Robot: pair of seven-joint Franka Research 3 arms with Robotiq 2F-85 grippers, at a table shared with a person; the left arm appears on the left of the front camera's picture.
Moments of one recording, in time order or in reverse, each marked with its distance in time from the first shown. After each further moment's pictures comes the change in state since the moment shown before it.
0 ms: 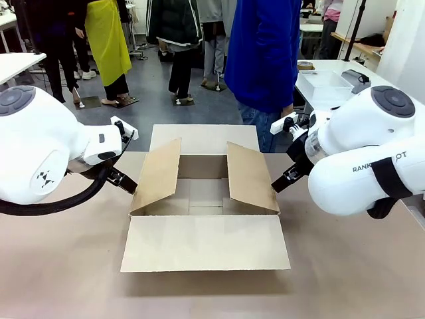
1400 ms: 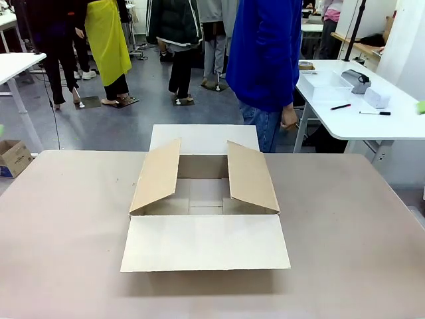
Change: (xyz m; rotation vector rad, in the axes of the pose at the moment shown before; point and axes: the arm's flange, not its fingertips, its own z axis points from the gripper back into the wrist) left arm -0.156 0.172 0.240 -0.623 -0.306 0.537; right arm -0.140 -0.191 0.272 0.511 -0.231 -0.907
